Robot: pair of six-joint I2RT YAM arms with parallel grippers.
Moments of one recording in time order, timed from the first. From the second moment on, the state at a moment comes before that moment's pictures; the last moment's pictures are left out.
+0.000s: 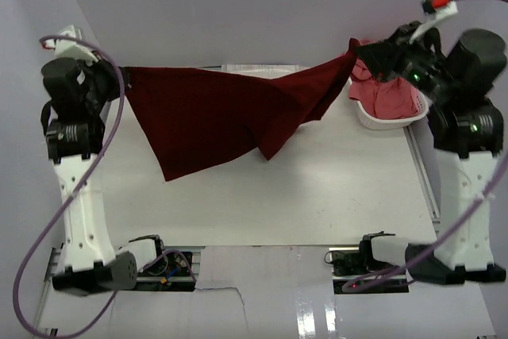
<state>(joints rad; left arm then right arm) 0.16 1.20 1.62 -0.63 0.18 -0.39 0.11 1.28 1.93 -0.68 -0.51 0.17</state>
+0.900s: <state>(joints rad) 0.07 0.88 1.67 -0.55 -0.09 -0.46 -0.07 1.06 2.12 -0.44 -0.74 0.29</state>
